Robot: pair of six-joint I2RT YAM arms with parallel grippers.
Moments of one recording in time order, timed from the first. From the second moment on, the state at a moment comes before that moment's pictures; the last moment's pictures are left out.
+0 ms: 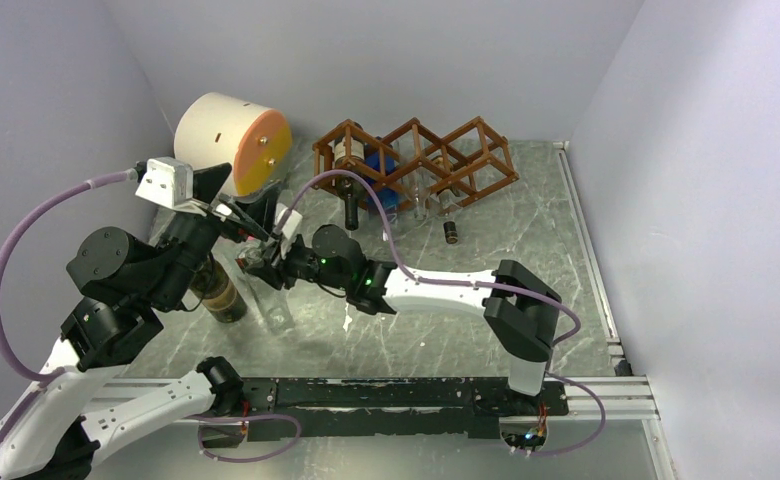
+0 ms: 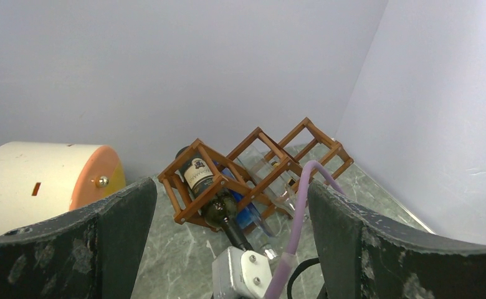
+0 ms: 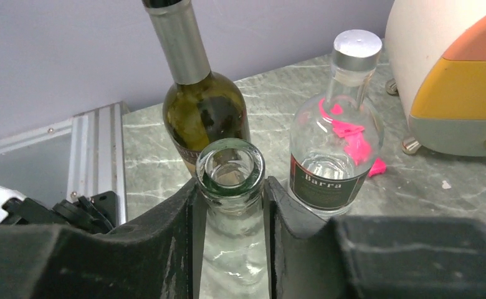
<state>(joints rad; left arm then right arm) -0.83 0.70 1.22 -0.27 -0.40 -0.06 1.18 1.82 1.27 0.50 -0.10 0.09</state>
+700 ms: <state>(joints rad) -0.83 0.72 1.22 -0.27 -0.42 -0.06 1.18 1.57 1.01 0.48 0.14 0.01</state>
